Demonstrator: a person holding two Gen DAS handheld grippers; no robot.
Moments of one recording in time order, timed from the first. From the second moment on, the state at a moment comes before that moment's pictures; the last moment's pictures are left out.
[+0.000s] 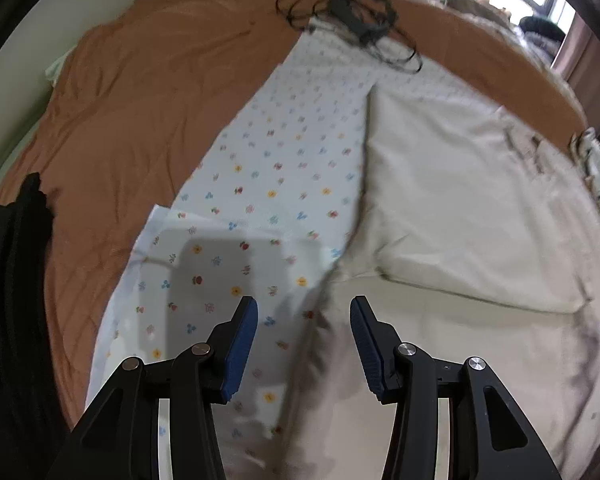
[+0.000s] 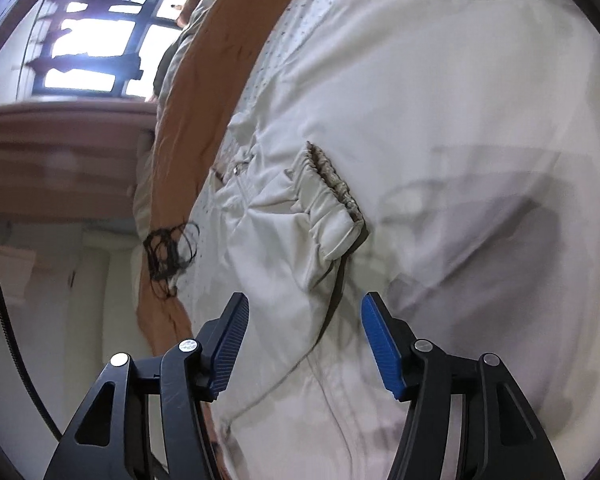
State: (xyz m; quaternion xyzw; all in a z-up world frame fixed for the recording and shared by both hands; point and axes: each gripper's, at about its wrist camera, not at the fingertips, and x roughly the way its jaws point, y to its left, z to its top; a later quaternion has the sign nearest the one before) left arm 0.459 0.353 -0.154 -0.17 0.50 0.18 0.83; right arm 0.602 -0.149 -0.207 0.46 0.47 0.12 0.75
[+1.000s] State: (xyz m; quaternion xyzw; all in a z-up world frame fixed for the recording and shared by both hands) left arm 0.529 0.047 -0.086 -0.19 0.39 -0.05 0.90; right arm 0.561 -0.337 -0.127 0.35 0.38 0.04 0.85
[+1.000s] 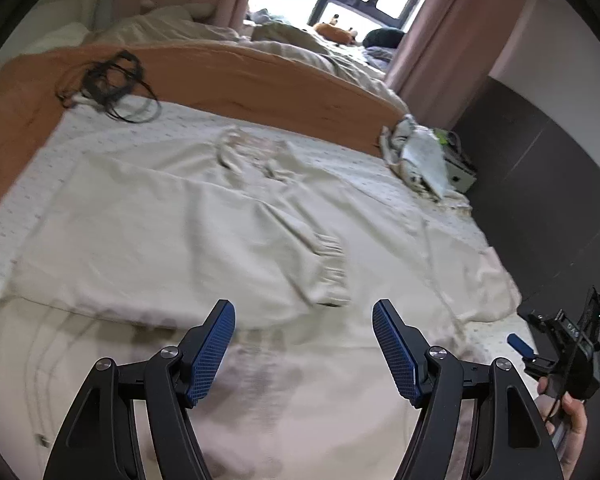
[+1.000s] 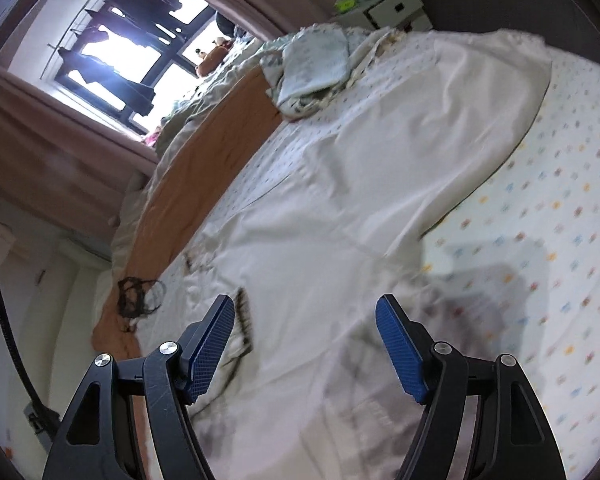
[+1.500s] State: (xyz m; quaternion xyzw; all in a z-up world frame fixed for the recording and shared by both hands) left arm 0.537 0.040 -0.136 -0.20 0.40 -0.03 0.89; right arm 0.551 -0.426 -0.164 0.36 0.32 -0.05 0.88
